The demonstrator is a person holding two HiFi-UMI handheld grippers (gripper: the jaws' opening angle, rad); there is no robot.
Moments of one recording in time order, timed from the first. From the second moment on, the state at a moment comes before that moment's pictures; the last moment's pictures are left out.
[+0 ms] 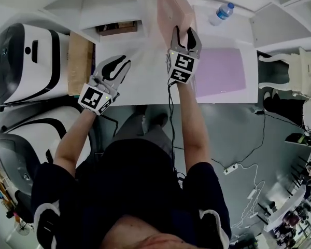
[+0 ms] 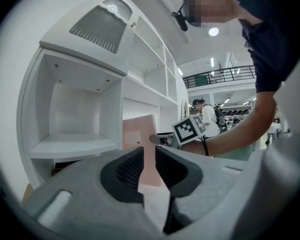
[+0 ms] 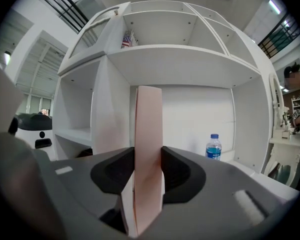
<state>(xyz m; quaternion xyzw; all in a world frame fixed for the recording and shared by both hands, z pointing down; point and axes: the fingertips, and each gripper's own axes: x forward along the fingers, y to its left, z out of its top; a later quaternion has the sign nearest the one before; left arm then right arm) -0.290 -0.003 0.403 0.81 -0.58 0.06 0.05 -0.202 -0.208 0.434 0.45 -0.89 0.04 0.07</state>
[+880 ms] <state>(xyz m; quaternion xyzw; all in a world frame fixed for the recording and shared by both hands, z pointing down) -0.307 -0.003 0.400 0.80 -0.60 0.07 0.03 -0.281 -0.223 0.461 0.46 -0.89 0.01 0.07</state>
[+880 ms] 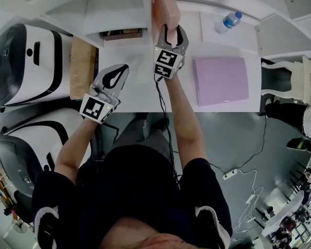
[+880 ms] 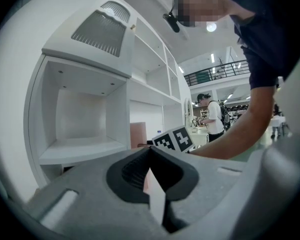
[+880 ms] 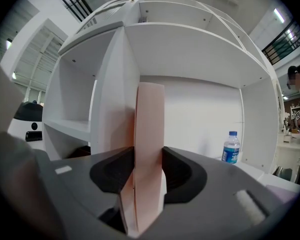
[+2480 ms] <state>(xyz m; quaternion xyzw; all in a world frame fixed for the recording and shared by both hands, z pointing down) -0.263 -0.005 0.393 0.83 -0.55 0.05 0.03 -0.200 -0.106 0.416 0.32 -0.94 0.07 0.05</state>
